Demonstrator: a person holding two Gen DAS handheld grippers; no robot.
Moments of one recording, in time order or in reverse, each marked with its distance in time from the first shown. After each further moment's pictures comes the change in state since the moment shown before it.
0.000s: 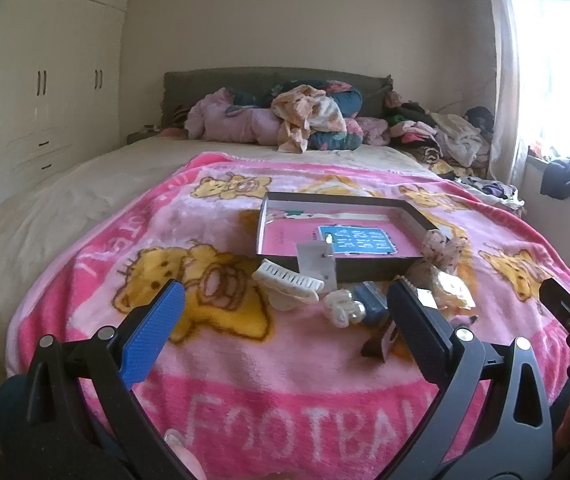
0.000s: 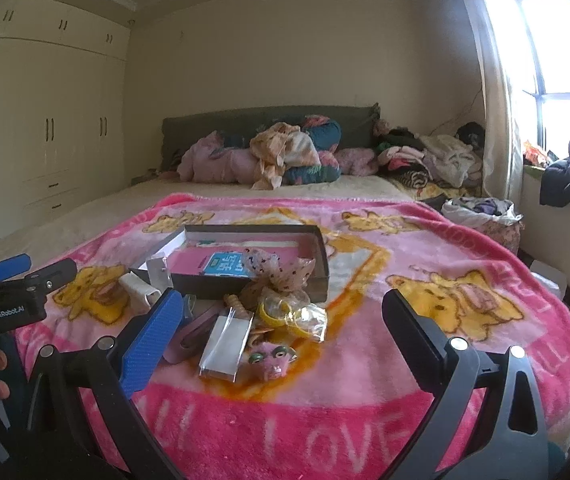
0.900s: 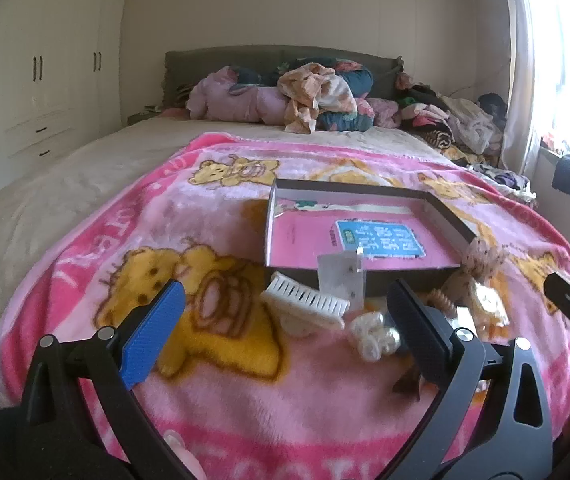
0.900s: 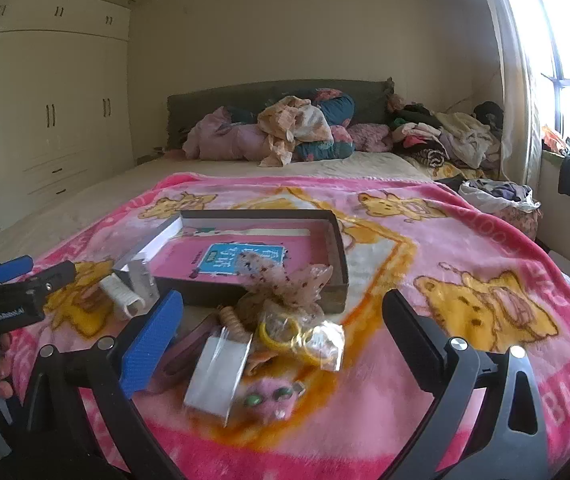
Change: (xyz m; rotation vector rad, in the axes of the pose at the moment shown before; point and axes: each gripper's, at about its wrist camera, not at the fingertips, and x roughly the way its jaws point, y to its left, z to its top) left arm 0.065 0.010 0.021 -0.011 0.078 0.005; right arm 0.075 -0.010 0.021 0.012 0.092 0.037
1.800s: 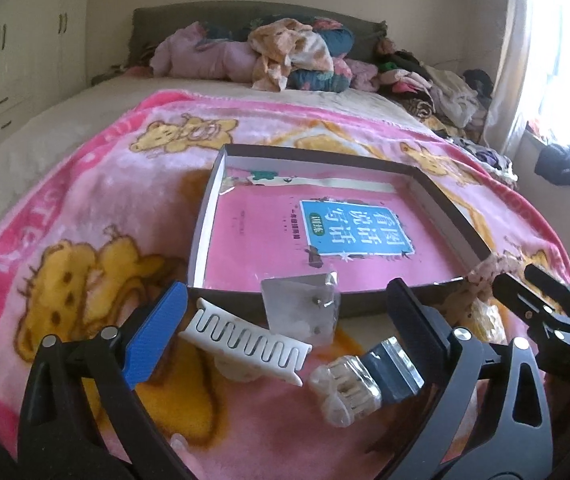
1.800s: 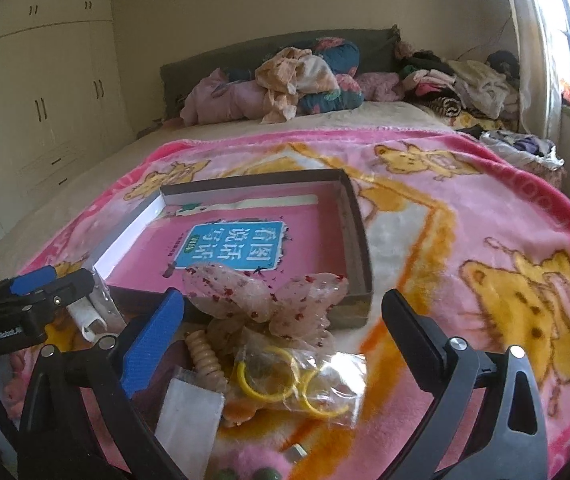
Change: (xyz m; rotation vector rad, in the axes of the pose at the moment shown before) left arm 0.086 -0.020 0.017 -0.023 0.173 -0.125; right arm 0.097 -0.021 0.012 0.074 0.177 0.094
